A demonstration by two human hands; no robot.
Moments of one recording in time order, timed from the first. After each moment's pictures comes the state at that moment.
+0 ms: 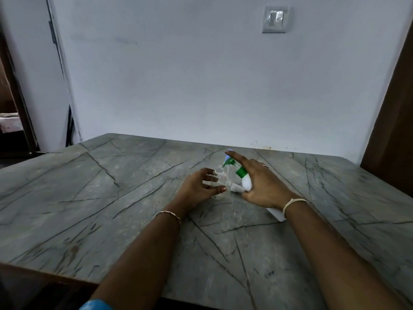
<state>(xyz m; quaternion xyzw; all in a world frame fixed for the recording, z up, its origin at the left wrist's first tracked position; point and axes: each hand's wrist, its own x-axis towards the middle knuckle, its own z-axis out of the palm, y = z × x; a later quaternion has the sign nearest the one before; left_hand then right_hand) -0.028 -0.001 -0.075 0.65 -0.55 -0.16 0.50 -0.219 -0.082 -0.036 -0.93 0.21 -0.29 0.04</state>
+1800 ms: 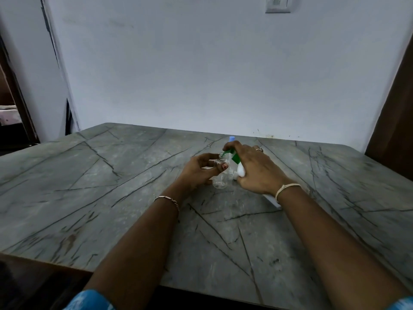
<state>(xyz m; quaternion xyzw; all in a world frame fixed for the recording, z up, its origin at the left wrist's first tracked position) -0.036 0.004 -0.062 0.59 -0.52 -0.26 0.55 -0.202 -0.077 -0.038 -0.93 0.22 -0.28 -0.03</state>
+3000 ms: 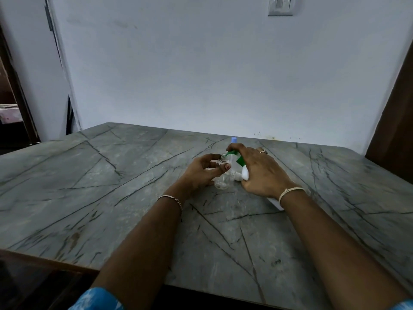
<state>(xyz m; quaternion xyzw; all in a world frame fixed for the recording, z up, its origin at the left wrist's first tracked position) -0.040 0.008 -0.057 0.59 -0.51 -0.28 0.55 -0.207 -0.076 -0.038 -0.93 0.22 -0.28 -0.05</state>
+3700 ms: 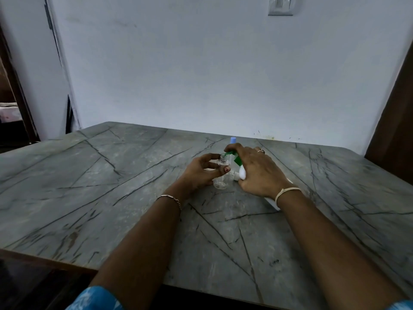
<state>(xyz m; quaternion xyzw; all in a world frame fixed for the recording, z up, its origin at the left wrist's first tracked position) -0.040 0.010 -0.057 0.60 -0.52 -0.28 0.54 -0.203 -0.072 -0.037 -0.93 0.23 -0.28 -0.06</state>
